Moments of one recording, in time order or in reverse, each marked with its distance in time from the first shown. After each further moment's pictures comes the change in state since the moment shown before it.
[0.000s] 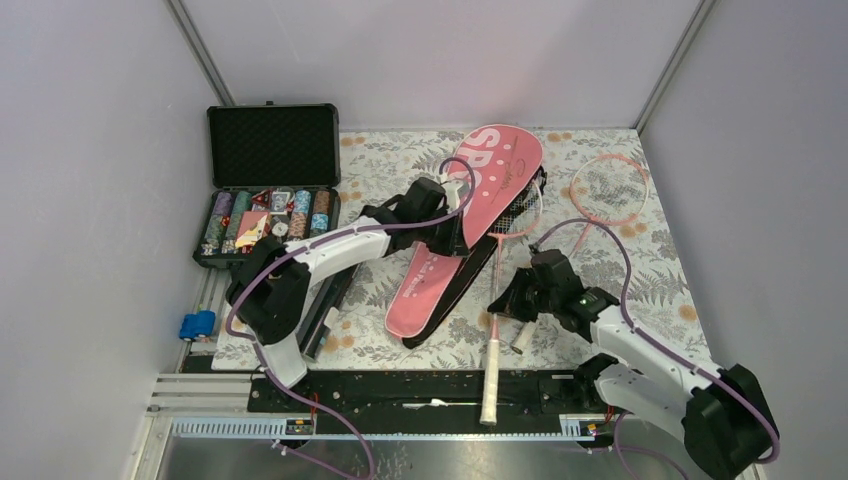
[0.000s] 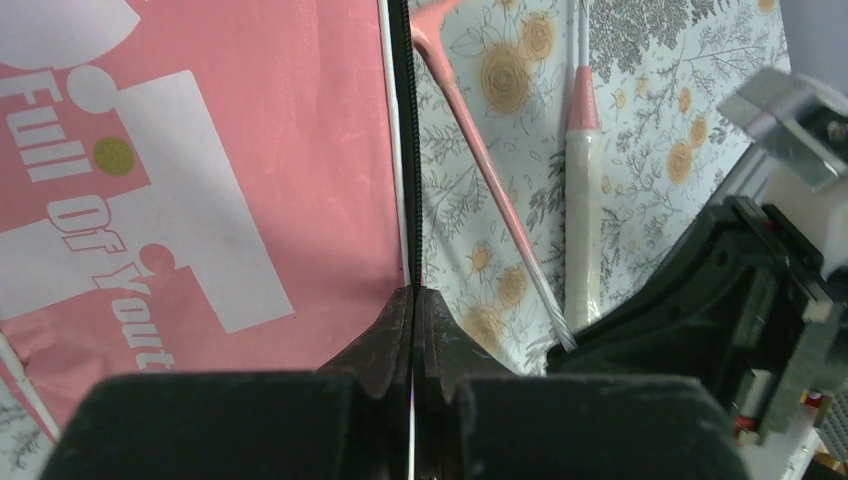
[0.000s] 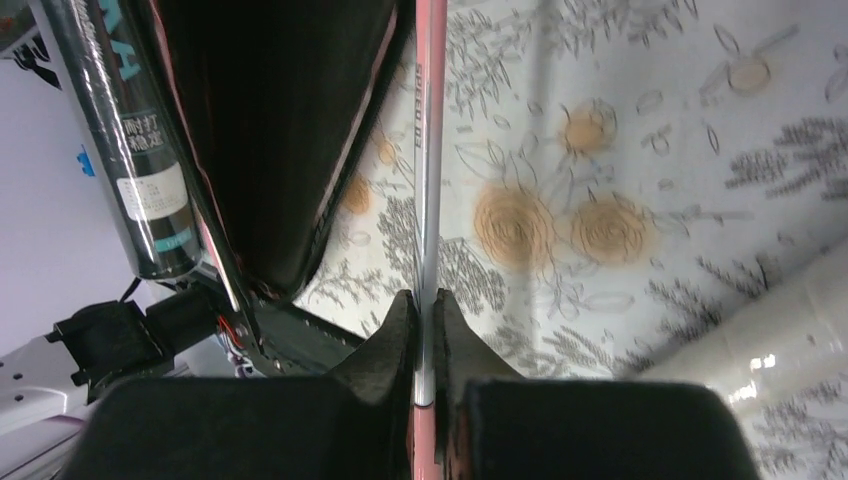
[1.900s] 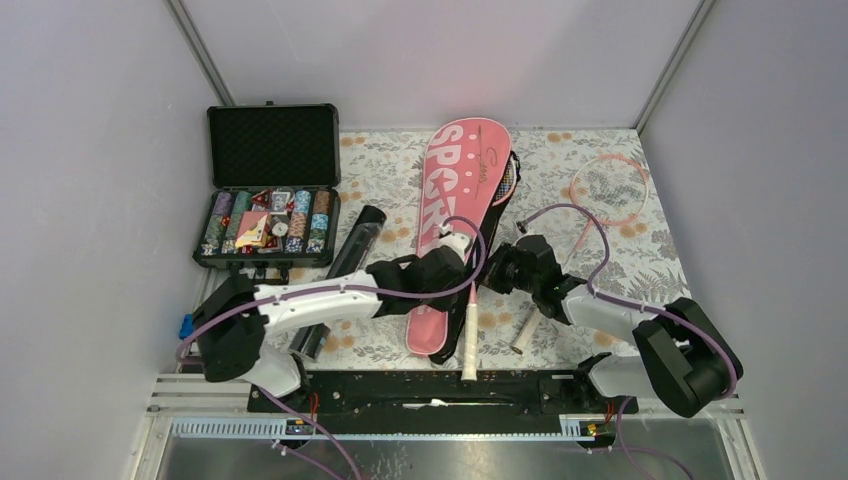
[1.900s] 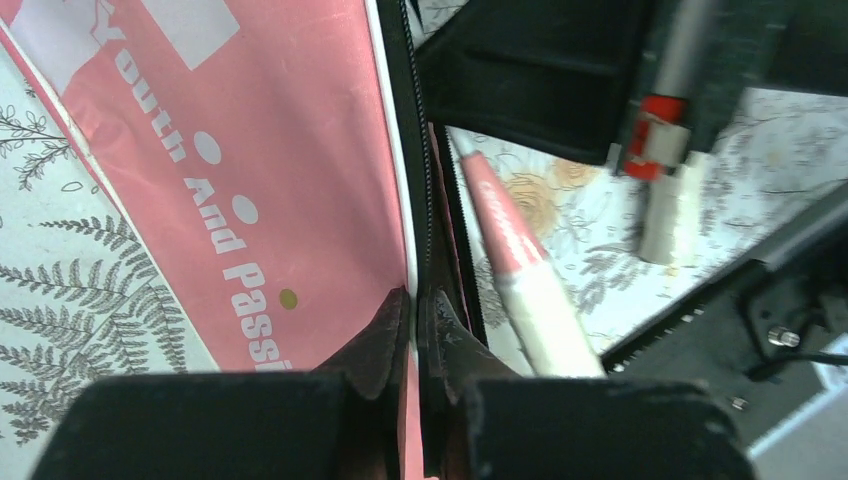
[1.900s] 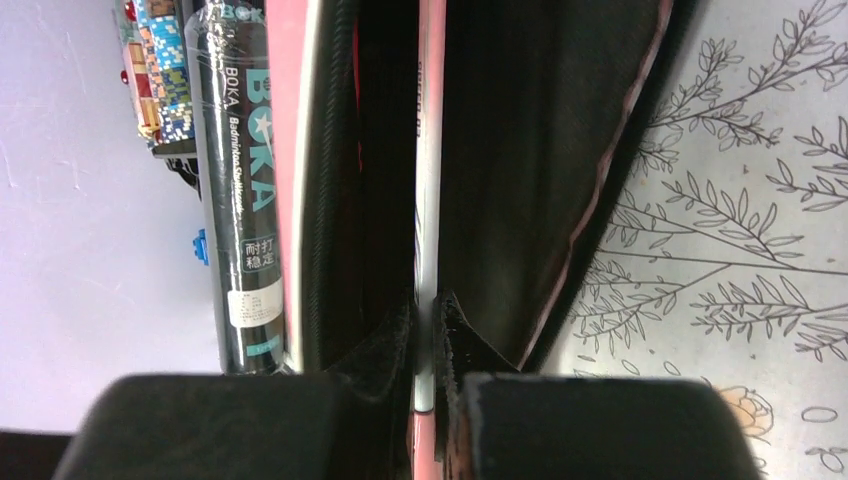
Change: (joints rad) left arm -0.357 -0.246 -0.247 -0.144 -0.560 -0.115; right arm -0.002 0.372 0.002 0.632 0.047 0.080
